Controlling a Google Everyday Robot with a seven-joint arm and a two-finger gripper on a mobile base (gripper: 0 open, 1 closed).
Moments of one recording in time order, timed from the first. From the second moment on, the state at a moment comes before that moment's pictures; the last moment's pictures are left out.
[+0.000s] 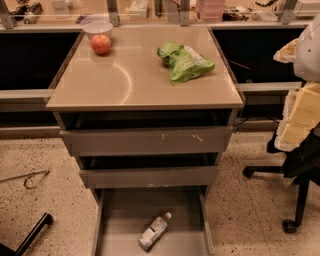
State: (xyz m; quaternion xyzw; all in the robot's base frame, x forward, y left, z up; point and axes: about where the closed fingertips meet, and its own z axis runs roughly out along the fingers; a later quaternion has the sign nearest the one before) arm 0.438 -0.217 0.976 -0.60 0.78 -0.03 0.16
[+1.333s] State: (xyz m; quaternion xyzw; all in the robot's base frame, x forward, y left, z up) arm 0.413 -0.128 0.828 -0.59 0.78 0.04 0.20
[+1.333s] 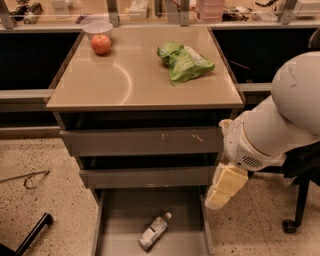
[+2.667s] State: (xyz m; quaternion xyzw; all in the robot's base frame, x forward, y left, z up) arm 0.394 -0.072 0.643 -0.57 0.78 0.16 0.21
